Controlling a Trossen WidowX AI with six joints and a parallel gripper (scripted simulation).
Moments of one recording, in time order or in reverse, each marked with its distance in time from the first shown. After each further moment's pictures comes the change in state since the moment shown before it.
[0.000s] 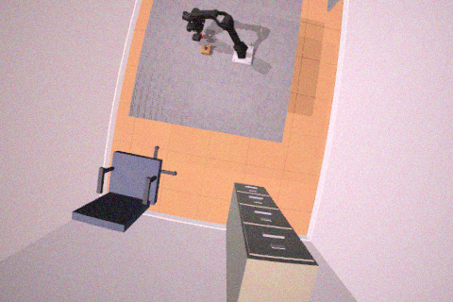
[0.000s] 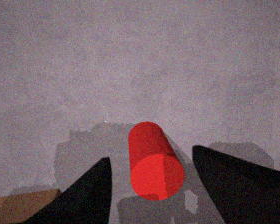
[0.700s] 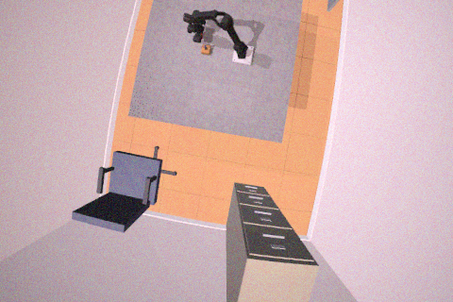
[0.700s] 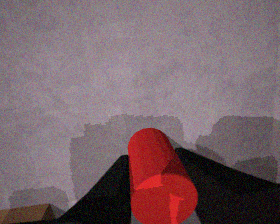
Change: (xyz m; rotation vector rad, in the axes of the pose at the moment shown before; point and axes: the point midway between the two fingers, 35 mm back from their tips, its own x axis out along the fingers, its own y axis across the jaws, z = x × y) arm 0.020 0.000 -0.002 -0.001 0.004 0.000
